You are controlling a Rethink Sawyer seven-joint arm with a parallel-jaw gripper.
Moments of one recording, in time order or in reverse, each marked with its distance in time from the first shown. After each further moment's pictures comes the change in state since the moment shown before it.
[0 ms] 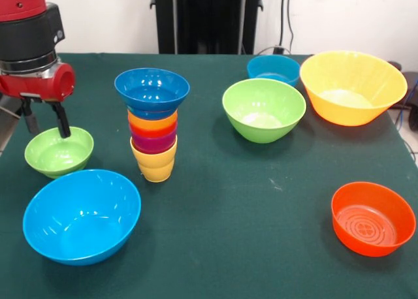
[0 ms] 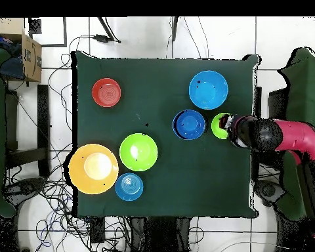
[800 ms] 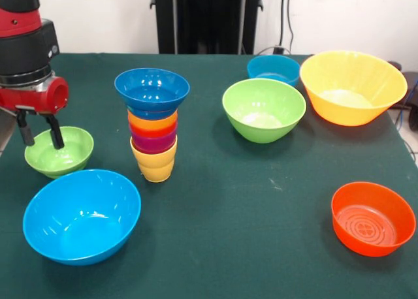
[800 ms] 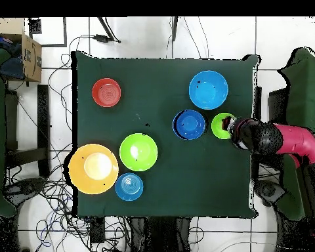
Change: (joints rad) arm -0.028 0.065 -0.008 -0.026 -0.051 -0.051 -0.012
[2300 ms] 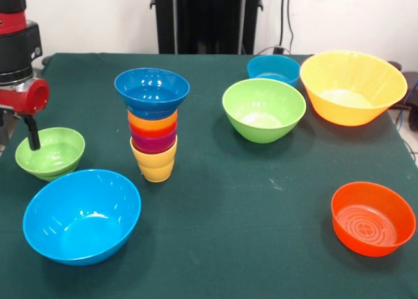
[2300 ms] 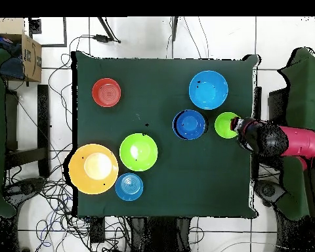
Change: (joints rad) arm 0.002 -0.025 -0.031 -0.020 -0.030 -0.032 -0.014
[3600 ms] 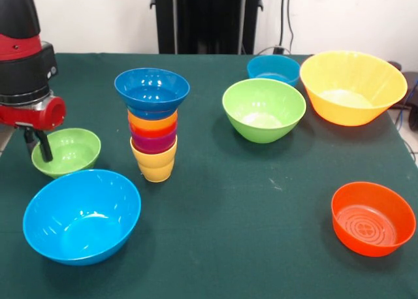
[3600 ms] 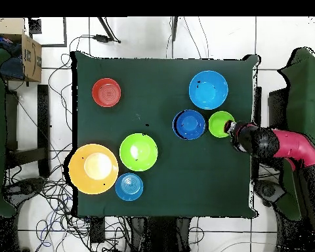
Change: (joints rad) arm -0.009 0.095 -0.008 -0.018 -0.006 -0.020 -0.004
